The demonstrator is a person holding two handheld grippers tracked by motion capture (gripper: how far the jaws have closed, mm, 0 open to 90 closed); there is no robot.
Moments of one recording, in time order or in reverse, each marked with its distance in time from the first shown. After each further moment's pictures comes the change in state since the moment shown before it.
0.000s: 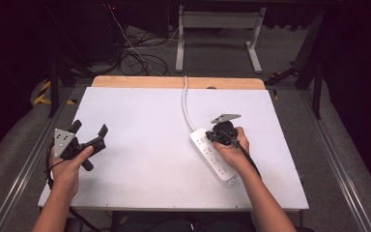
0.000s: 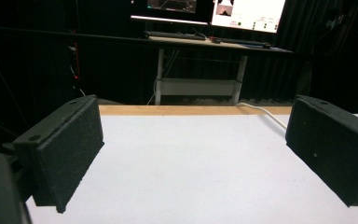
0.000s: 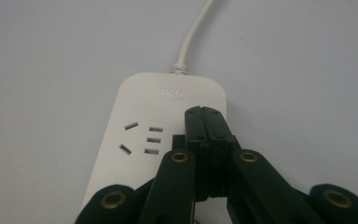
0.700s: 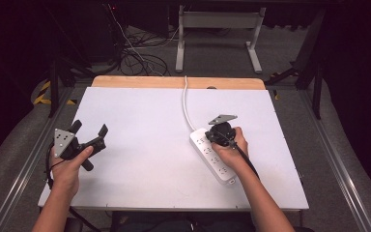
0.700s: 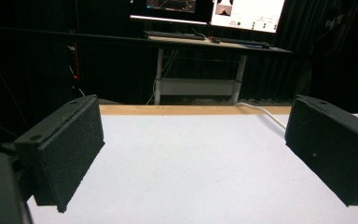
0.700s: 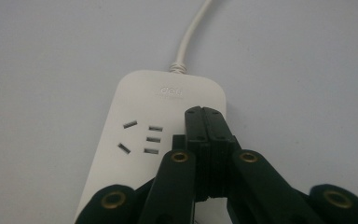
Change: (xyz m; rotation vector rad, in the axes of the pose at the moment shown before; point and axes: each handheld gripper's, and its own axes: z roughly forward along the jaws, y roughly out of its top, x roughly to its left) left arm 0.000 0.000 0.000 0.000 -0.003 0.000; right arm 0.007 0.002 0.000 0.013 -0.054 -0.048
